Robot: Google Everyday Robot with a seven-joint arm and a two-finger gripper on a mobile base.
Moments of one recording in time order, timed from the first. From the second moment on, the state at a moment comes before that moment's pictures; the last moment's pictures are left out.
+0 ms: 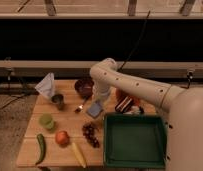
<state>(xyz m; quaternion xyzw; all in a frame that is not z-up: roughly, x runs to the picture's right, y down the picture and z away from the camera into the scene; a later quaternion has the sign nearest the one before) -0.001 0.099 0.814 -0.31 -0.18 -0.37 0.86</state>
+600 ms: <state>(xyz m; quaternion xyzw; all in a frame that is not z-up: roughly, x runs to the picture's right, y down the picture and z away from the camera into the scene) -0.109 0.097 0.806 -0.27 -0.20 -0.44 0.83</state>
